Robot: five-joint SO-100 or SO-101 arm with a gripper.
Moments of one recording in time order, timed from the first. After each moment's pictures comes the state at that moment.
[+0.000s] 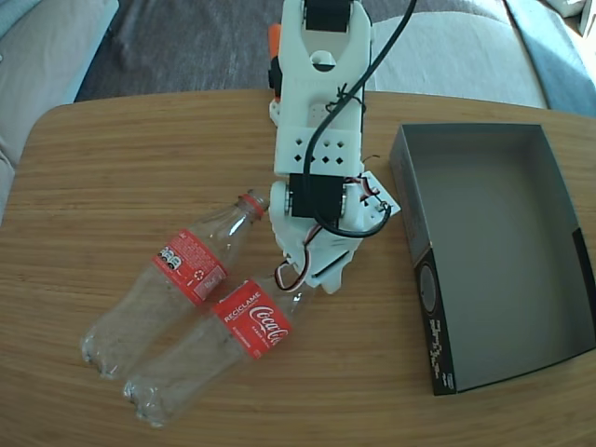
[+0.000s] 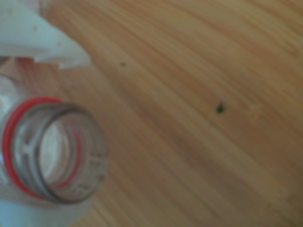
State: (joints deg) arm 0.1 81.4 107.6 65.2 -43.1
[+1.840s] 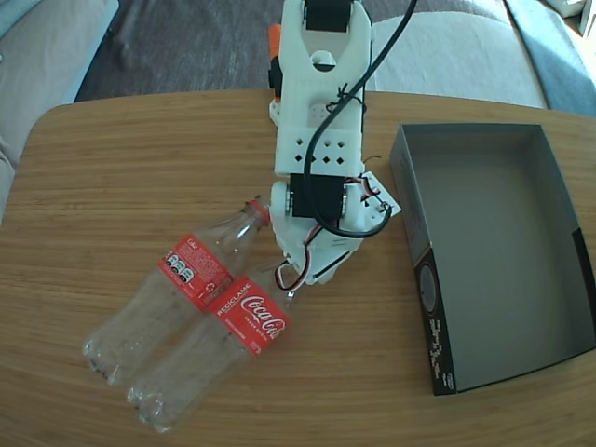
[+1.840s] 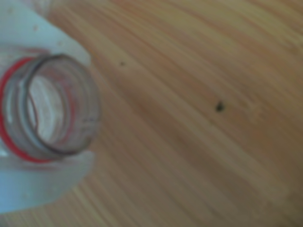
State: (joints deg) arm 0.0 81.4 107.5 65.1 -42.5
